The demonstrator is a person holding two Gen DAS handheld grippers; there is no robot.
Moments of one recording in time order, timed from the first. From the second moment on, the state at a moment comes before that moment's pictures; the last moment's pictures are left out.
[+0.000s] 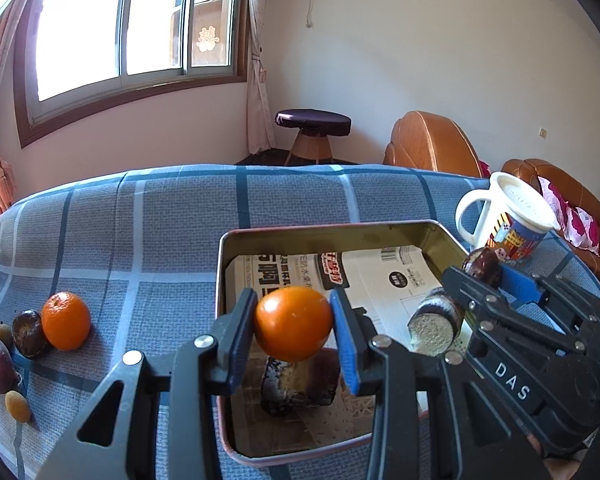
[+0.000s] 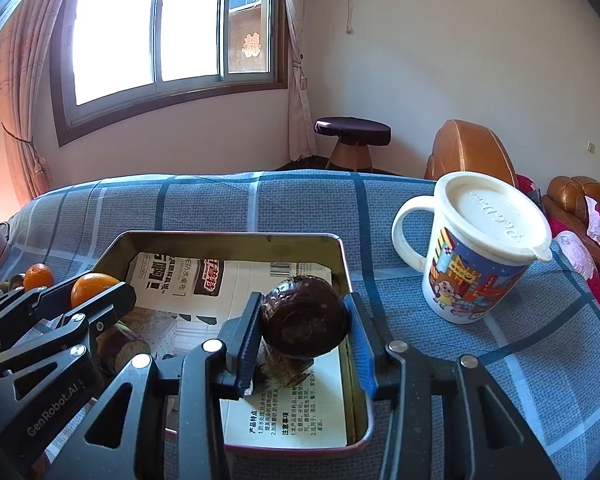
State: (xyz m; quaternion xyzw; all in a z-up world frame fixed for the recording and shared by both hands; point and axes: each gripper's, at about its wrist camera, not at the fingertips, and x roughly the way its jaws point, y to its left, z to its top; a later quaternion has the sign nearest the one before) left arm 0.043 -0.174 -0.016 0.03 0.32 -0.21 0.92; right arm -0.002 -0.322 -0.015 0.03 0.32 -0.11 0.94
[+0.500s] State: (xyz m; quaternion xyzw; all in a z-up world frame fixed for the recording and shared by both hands) left arm 0.040 -0.181 -0.017 0.06 0.31 -0.20 0.93; right arm 0.003 -0.310 -0.018 0.02 0.32 -0.09 0.94
